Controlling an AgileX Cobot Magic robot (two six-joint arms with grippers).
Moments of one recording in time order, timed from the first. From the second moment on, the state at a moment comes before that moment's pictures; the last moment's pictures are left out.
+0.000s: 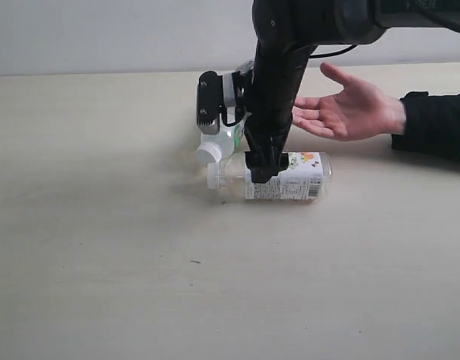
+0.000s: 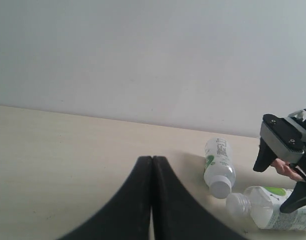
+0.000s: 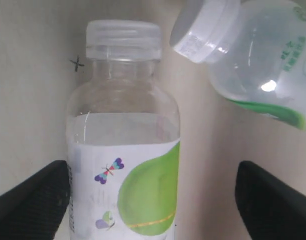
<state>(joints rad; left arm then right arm) -0.13 0.01 0.00 0.14 0.10 -0.37 0.56 2.14 -1.62 -0.01 0.96 -0.98</state>
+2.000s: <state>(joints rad) -0.13 0.01 0.00 0.14 0.10 -0.37 0.56 2.02 -1.63 0.05 1.22 -0.76</state>
